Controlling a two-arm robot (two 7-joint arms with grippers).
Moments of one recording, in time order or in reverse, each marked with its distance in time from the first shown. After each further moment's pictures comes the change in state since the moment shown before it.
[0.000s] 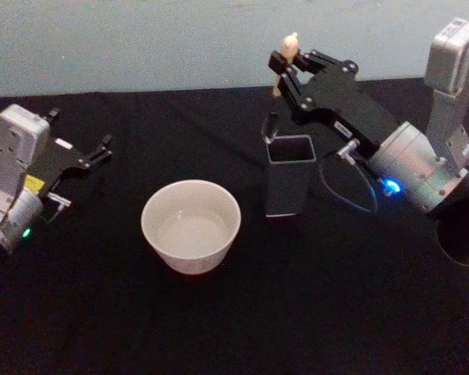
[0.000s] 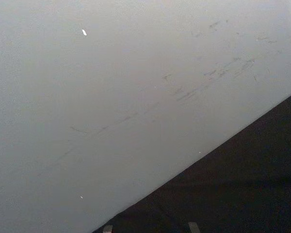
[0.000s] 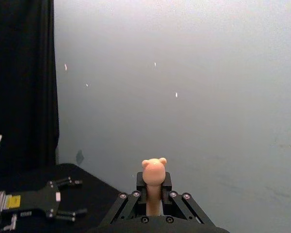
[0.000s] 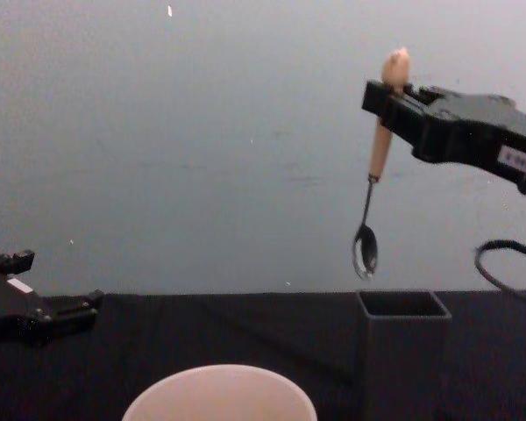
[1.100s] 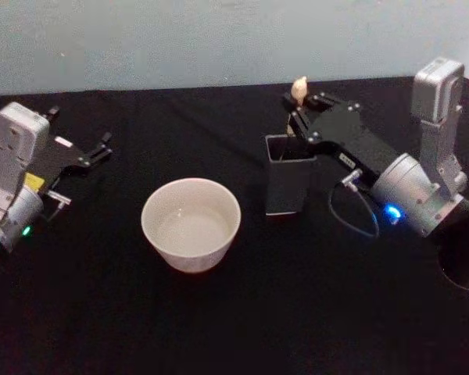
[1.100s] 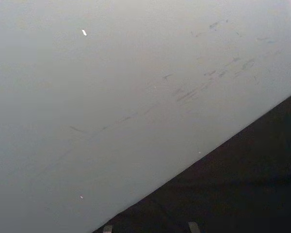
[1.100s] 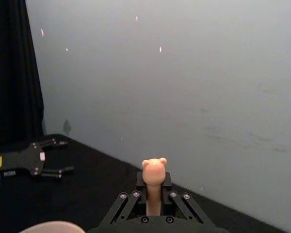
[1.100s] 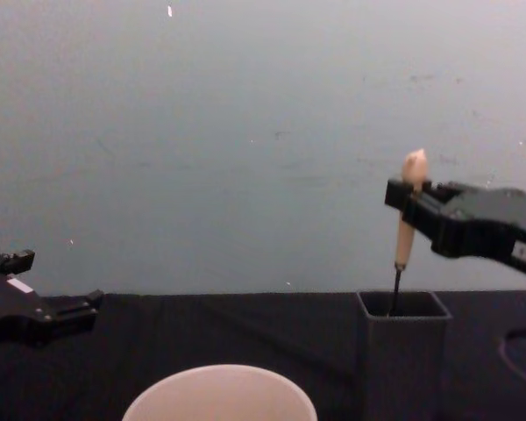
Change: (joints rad) left arm 0.000 0.000 0.000 0.000 0.000 0.000 0.000; right arm -0.049 -0.008 0.021 0.069 -0.040 0.028 -0.019
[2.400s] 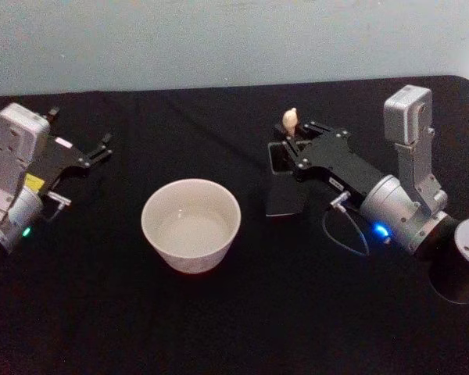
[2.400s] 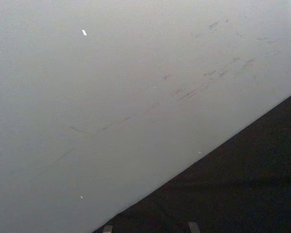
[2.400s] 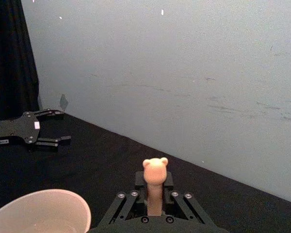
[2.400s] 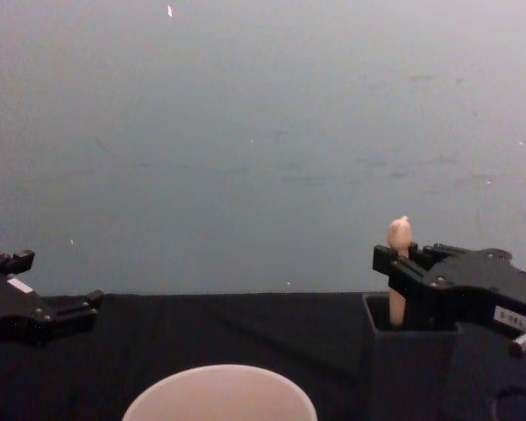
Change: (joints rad) left arm 0.000 0.000 0.000 0.000 0.000 0.000 0.000; right arm -0.003 -0.018 -0.025 0.070 -0.059 0.015 -0.013
